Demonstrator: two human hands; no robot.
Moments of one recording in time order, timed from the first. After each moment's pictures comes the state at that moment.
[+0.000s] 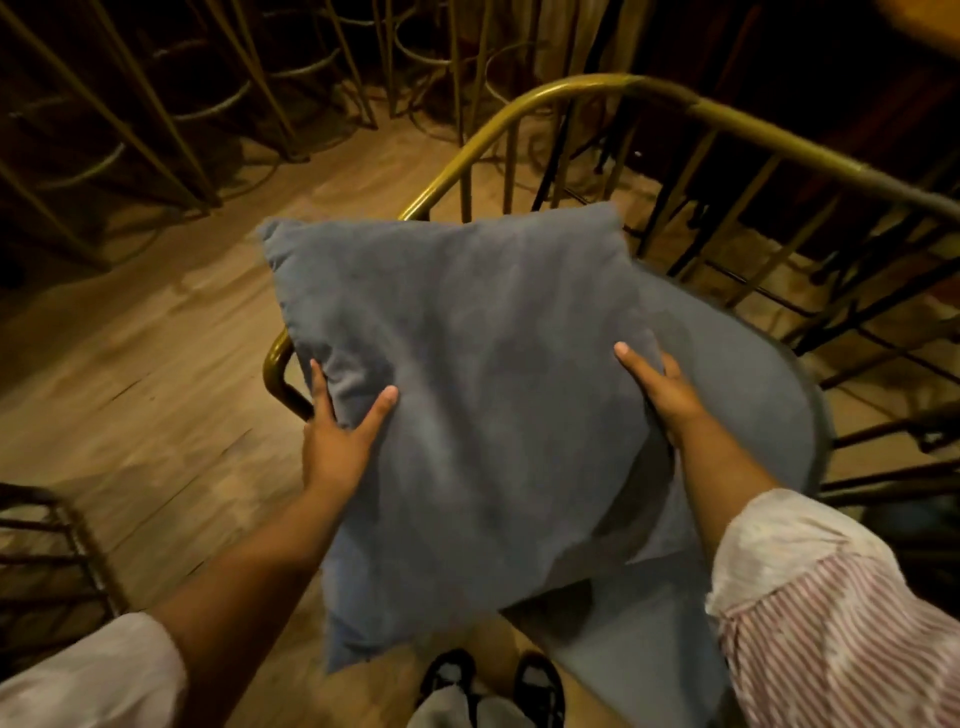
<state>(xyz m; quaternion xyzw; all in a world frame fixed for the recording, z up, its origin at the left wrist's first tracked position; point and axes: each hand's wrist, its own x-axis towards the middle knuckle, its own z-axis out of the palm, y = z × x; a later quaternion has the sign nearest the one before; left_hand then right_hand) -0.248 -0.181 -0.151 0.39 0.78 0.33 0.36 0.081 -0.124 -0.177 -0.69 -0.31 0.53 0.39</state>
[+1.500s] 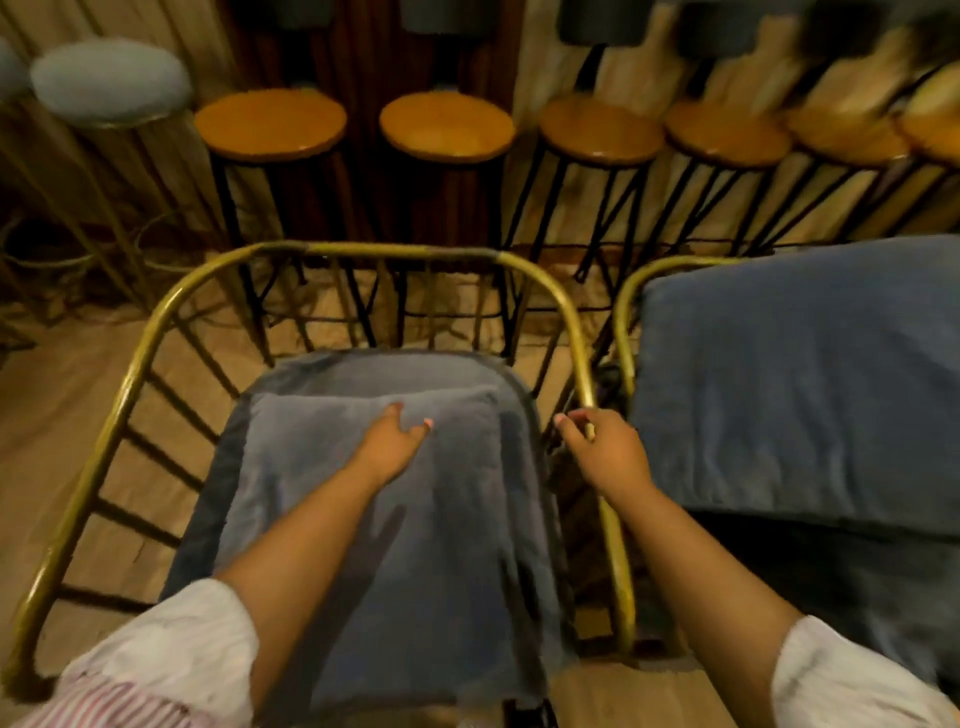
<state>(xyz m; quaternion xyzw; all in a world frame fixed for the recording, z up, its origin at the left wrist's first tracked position) 0.006 -0.169 -0.025 0.72 0.50 0.02 0.48 0.173 -0.339 -0.011 -0.90 -0.27 0.18 0.30</state>
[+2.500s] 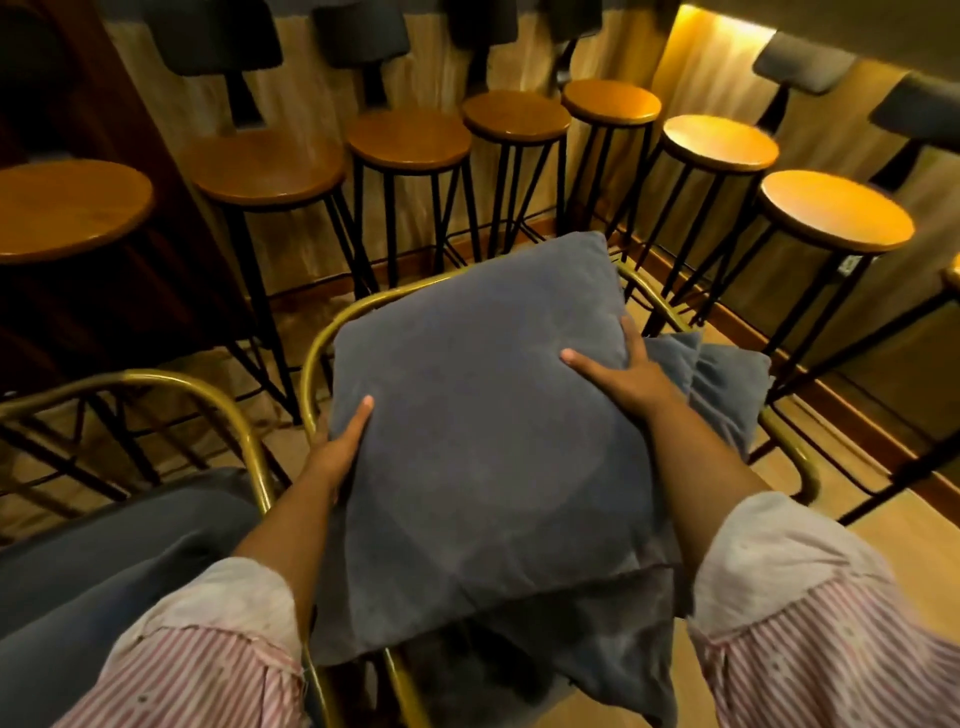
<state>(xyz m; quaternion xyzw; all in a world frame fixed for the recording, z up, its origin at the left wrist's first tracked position) 0.369 -0.315 -0.019 0.60 0.43 0.04 0.67 0.521 -0.596 0.059 -0.89 0.03 0.19 0.42</state>
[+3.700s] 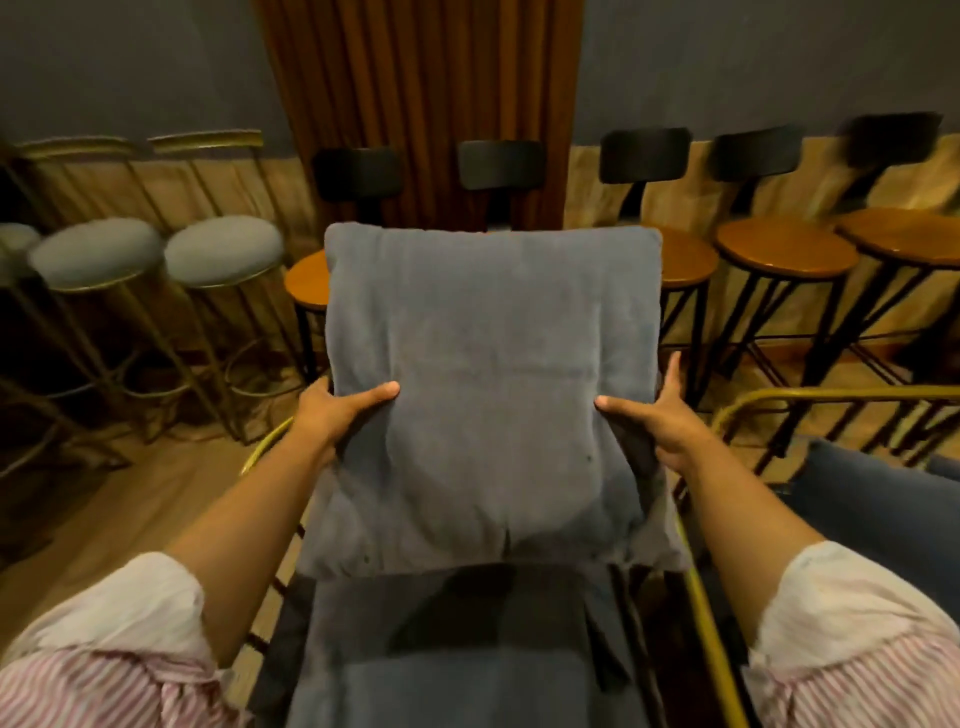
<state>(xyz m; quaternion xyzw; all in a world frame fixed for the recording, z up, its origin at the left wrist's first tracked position) 0.029 0.035 0.123 0.57 0.51 0.32 0.56 0.315 -0.176 0.078 -0.66 -0.19 0.33 0.65</state>
